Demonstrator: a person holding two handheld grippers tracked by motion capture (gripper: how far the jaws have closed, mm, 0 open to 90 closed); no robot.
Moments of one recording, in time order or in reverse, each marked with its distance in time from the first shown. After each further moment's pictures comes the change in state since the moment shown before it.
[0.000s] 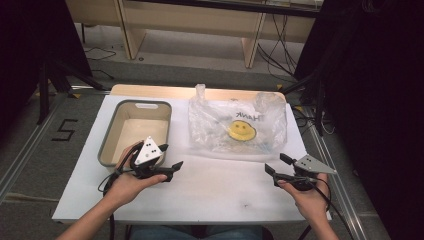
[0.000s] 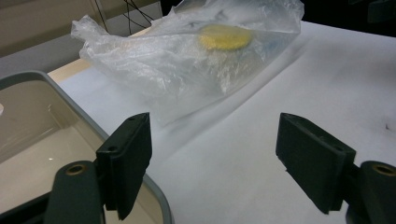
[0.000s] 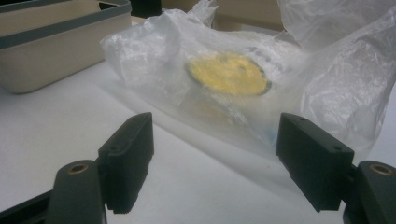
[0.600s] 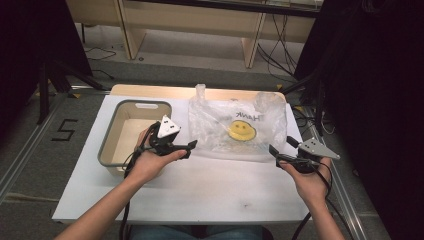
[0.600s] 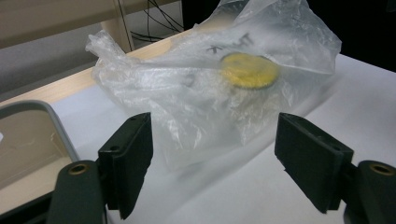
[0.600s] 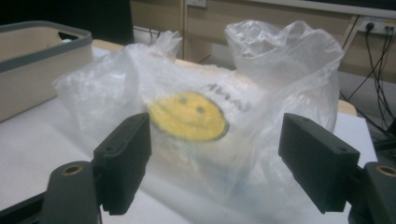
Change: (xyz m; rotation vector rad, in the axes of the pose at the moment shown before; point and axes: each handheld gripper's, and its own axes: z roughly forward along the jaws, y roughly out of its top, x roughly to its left) left arm 0.006 0.048 0.043 0.008 0.070 -0.099; right arm -0.018 0.035 0.013 -0.061 -0.119 -0.004
